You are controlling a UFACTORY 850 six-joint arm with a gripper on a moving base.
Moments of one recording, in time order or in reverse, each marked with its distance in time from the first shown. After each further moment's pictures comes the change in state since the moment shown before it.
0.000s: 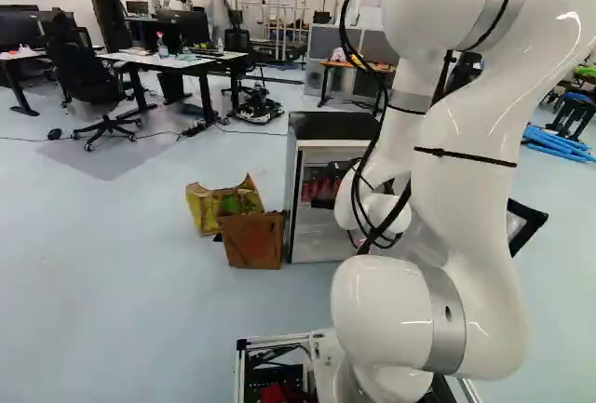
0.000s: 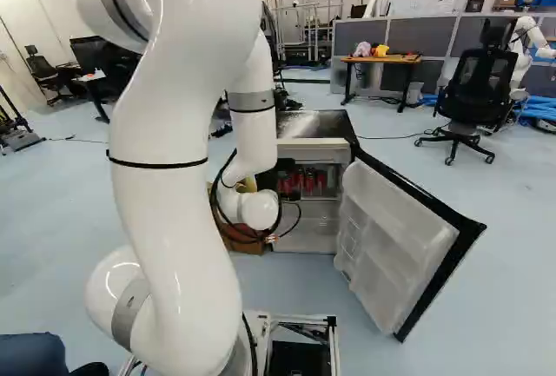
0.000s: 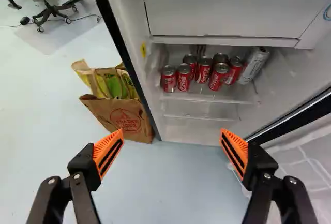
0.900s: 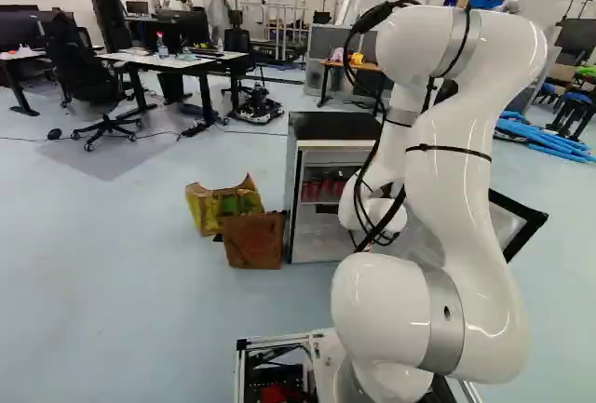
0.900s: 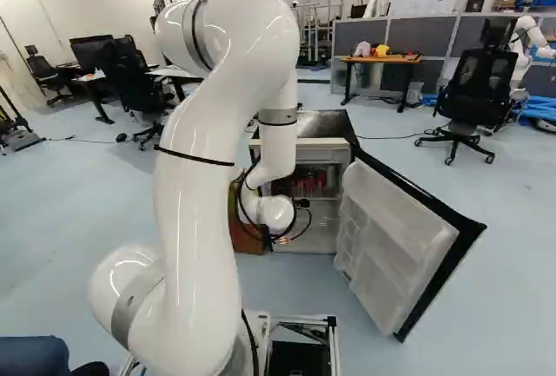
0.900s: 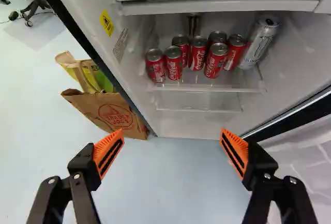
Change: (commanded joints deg) arm -3.3 -13.1 -9.5 -2.3 0.0 0.0
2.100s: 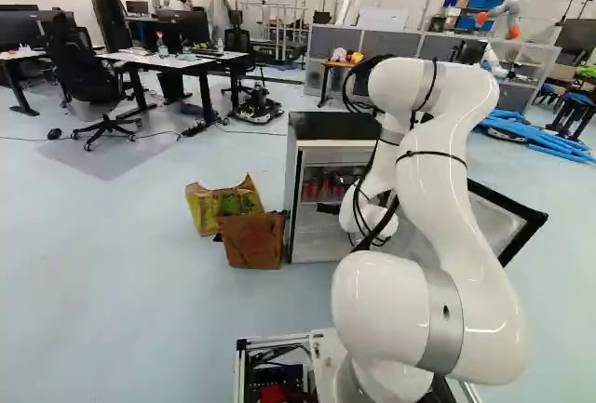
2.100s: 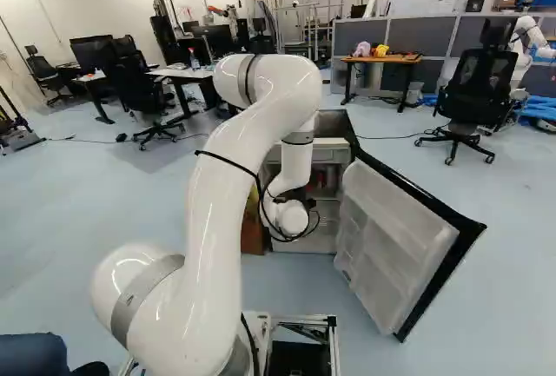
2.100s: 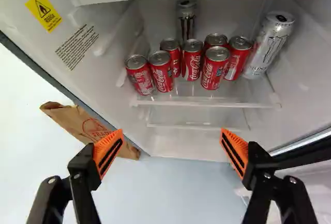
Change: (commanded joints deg) arm -1.6 -17.0 -15.7 -2.7 7.5 0.0
